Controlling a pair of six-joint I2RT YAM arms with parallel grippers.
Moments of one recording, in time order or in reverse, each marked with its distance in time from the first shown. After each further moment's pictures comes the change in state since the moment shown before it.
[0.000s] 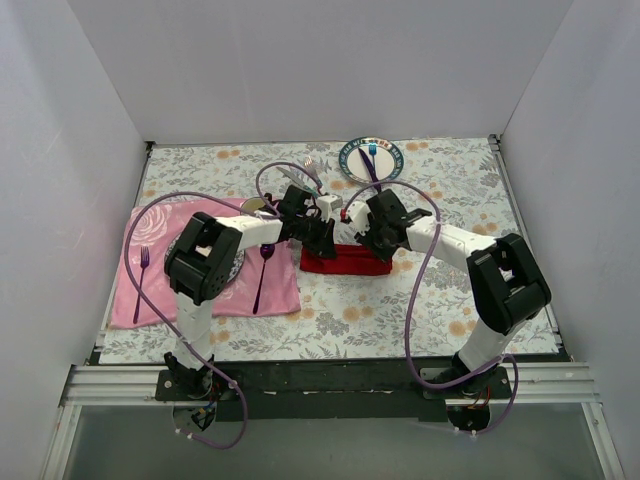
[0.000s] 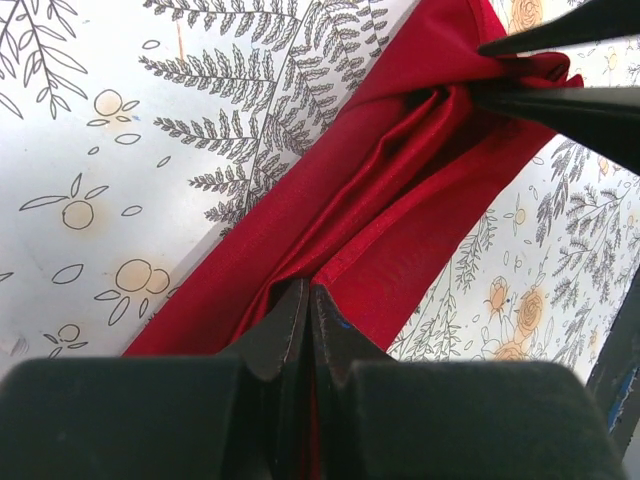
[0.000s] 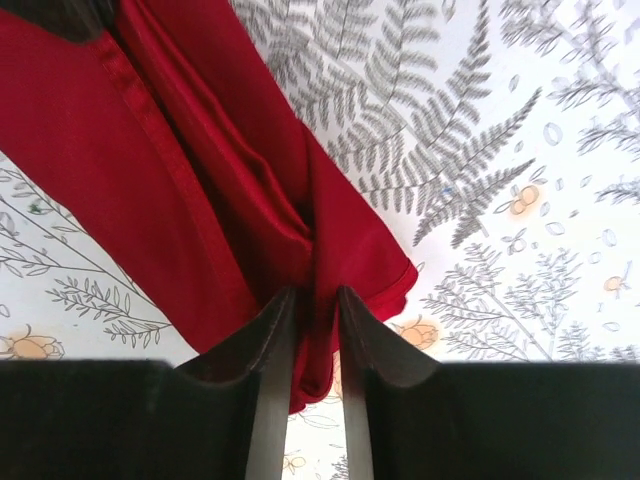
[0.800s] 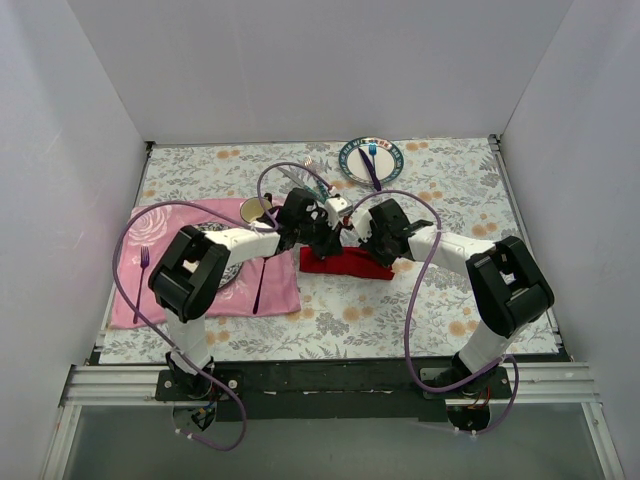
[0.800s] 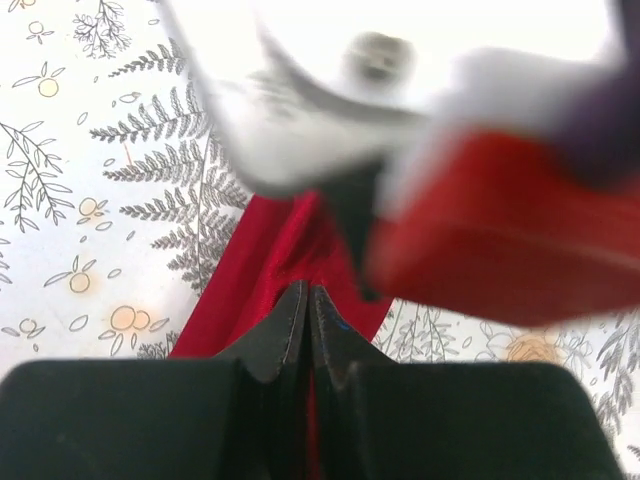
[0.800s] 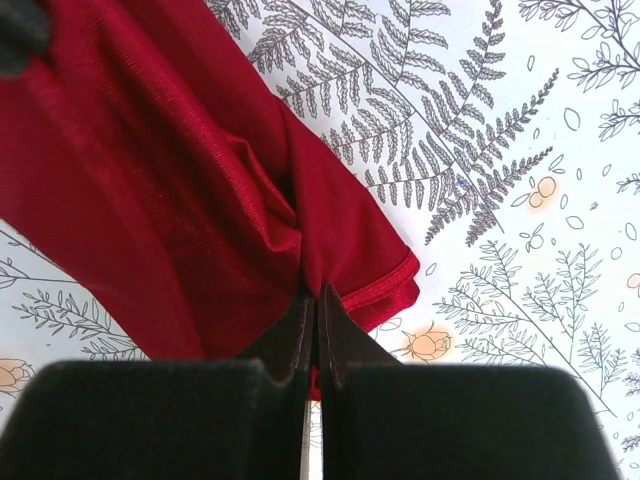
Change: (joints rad) left arm -0.079 -0.182 -0.145 0.163 -0.068 0.216; right arm 0.007 -0.021 -0.095 0.124 0.016 0.000
